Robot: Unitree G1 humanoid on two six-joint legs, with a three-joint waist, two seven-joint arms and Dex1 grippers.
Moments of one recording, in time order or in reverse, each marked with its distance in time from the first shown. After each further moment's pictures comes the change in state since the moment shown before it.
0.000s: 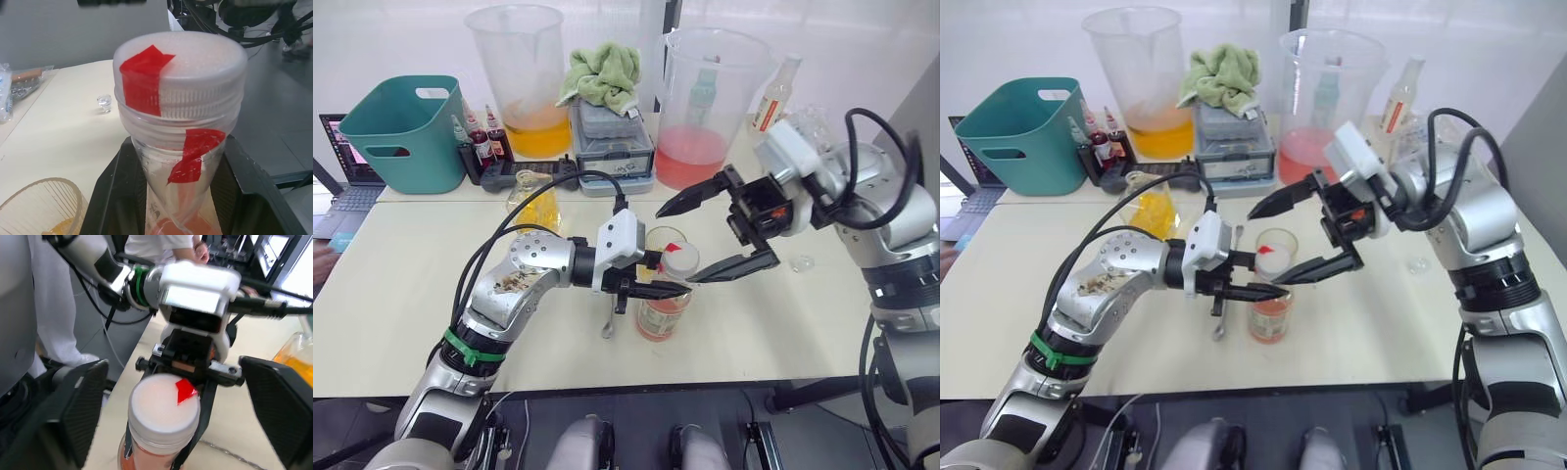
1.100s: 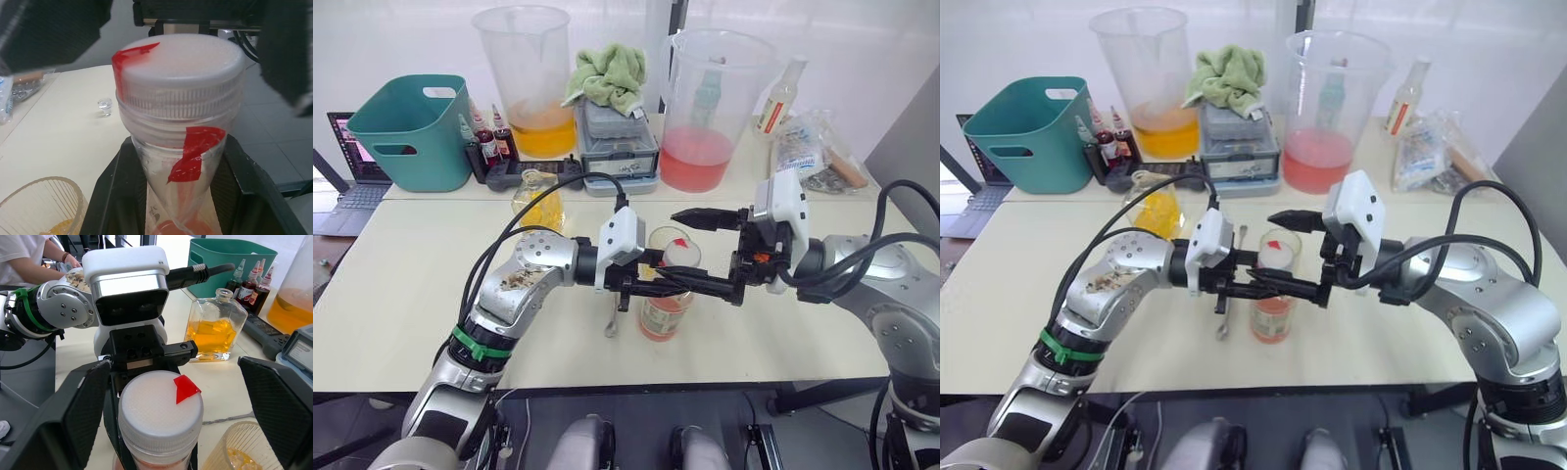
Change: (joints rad) left arm -0.009 -0.031 -0.002 0.069 -0.012 -0.041 -0.016; right arm 0.451 0.021 -0.254 -0.611 0.128 0.356 -0.797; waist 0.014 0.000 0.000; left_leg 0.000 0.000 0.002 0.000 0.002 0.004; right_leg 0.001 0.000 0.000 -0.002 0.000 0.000
